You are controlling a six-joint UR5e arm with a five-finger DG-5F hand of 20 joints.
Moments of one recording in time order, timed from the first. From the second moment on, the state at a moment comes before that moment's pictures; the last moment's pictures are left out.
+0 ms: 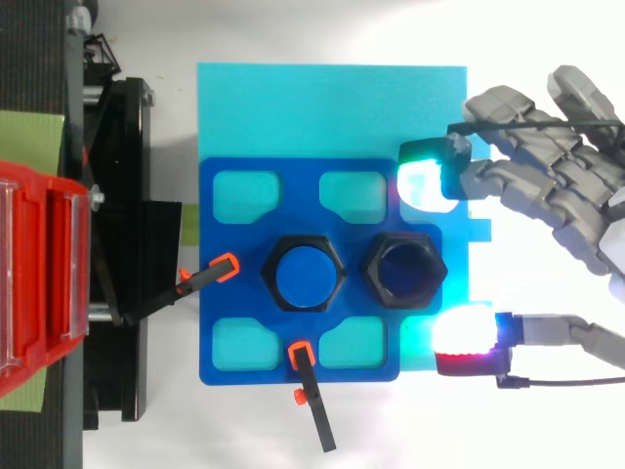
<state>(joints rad) 0.47 -1.98 -1.69 -2.50 -0.56 -1.19</state>
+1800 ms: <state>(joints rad) 0.44 -2.04 -1.68 -2.47 -0.60 -1.18</state>
